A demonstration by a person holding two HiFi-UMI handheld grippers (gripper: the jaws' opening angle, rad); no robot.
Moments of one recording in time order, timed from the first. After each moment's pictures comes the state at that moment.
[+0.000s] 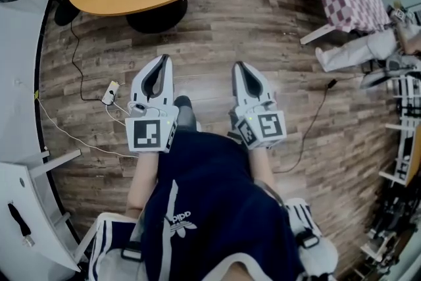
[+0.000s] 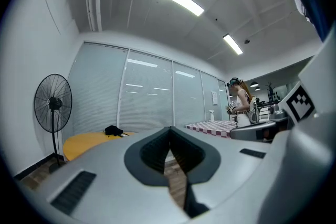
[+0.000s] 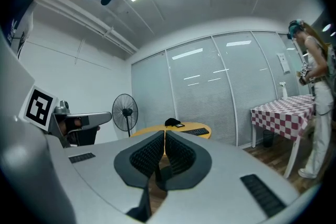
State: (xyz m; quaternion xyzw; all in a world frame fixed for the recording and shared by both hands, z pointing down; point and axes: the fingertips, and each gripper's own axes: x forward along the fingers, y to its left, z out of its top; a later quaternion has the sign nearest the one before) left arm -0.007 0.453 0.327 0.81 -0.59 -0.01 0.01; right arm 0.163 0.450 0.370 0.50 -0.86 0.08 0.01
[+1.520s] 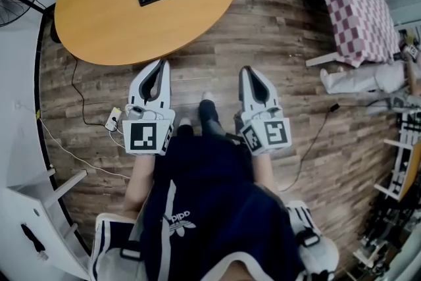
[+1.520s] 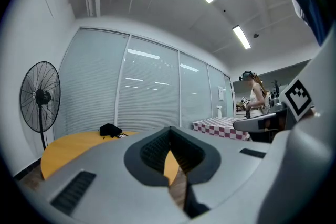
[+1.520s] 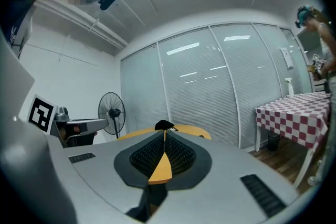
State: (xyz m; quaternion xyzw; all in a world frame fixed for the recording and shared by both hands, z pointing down) left arm -0.045 0.187 0.340 0.81 -0.59 0.02 0.03; right arm 0.146 0.186 0.365 0.51 -0.85 0.09 0.01
